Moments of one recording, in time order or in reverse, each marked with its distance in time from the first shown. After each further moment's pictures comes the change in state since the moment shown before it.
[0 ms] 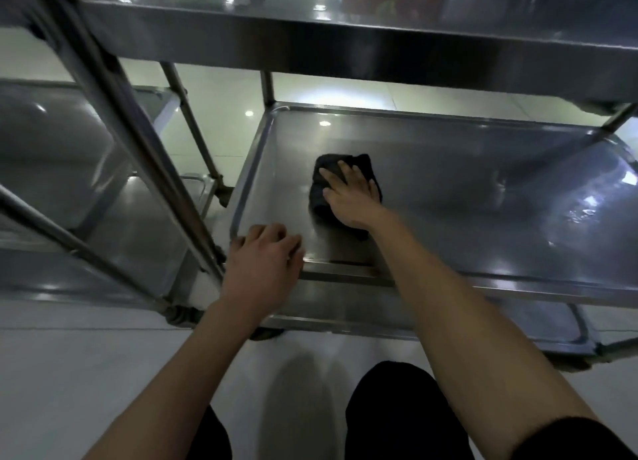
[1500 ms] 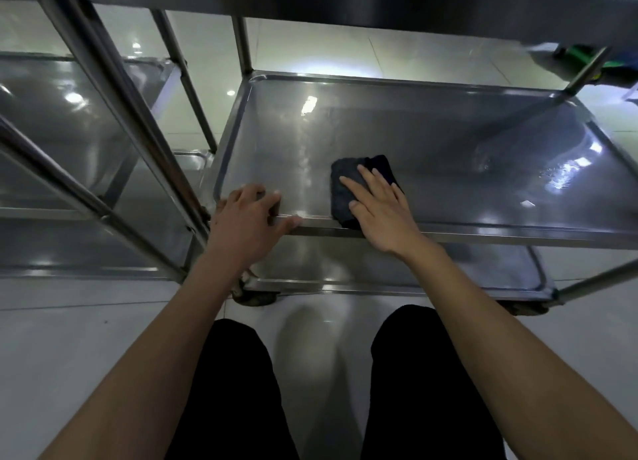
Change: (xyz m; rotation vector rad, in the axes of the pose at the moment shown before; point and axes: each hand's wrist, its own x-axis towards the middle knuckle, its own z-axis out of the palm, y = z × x) left_hand -0.013 -0.067 -0.012 -0.110 -0.093 -0.024; right_hand -0.128 -0.009 0.040 -0.007 0.228 -0.060
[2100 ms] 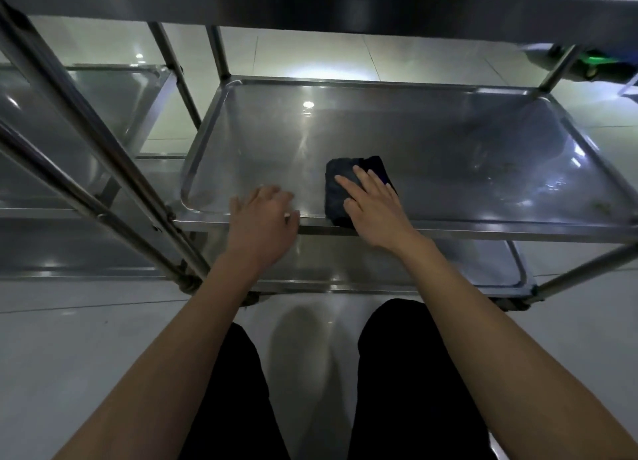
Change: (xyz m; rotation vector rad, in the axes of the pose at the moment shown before) left_hand -0.013 0.052 0.002 -0.020 0.060 0.030; right_hand -0.011 0.011 -0.004 -0.005 -0.027 0.031
